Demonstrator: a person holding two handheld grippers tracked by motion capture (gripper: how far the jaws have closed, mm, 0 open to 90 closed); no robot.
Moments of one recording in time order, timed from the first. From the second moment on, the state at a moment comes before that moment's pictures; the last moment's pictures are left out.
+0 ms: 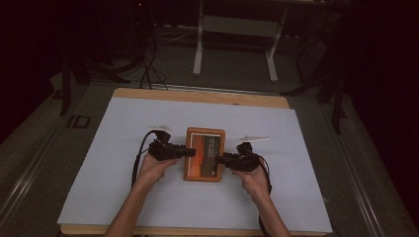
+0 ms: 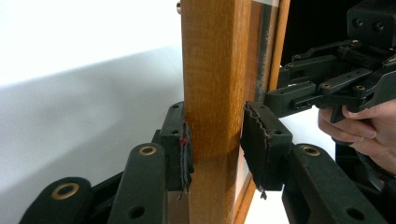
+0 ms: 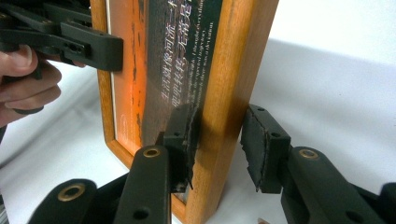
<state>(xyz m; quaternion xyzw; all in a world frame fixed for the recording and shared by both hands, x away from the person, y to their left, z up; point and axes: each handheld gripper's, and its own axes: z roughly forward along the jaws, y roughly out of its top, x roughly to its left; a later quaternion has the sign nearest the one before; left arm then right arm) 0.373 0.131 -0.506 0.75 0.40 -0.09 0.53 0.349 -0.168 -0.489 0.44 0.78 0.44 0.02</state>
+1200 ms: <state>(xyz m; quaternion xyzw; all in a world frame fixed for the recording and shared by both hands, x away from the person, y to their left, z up) 0.400 0.124 -0.535 0.71 0.48 -0.13 0.50 0.376 -0.167 -0.509 0.49 0.77 0.41 -0.04</state>
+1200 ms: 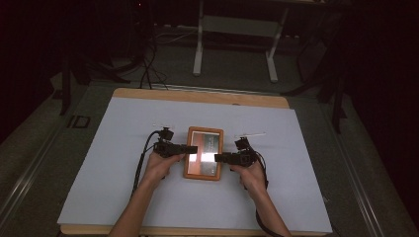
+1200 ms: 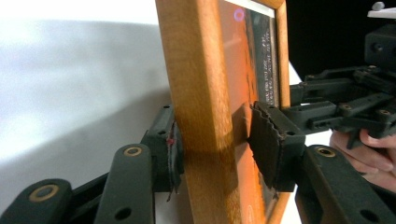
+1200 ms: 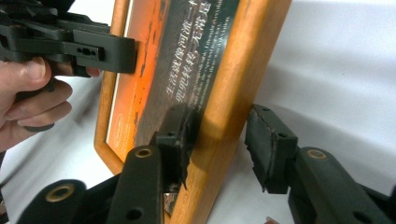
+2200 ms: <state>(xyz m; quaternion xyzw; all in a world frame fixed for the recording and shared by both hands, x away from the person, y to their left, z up) 0.348 0.143 -0.510 0.74 0.45 0.02 0.50 0.373 -0.176 -0.493 0.45 0.80 0.39 0.08</state>
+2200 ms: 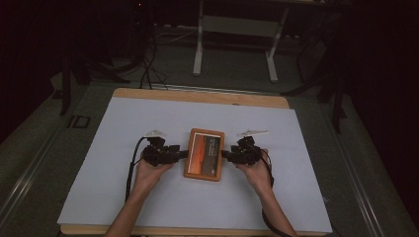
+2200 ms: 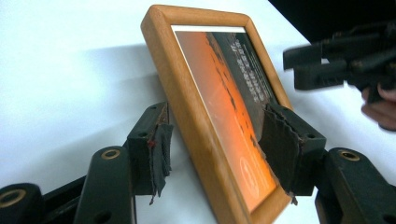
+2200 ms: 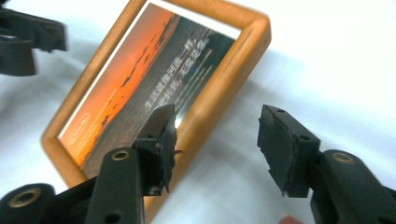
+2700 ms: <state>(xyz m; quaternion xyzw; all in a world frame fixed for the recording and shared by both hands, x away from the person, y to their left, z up) 0.317 0.150 -0.514 0.73 0.46 0.06 0.50 0.392 -0.156 -0.489 0.39 0.82 0.40 0.14</state>
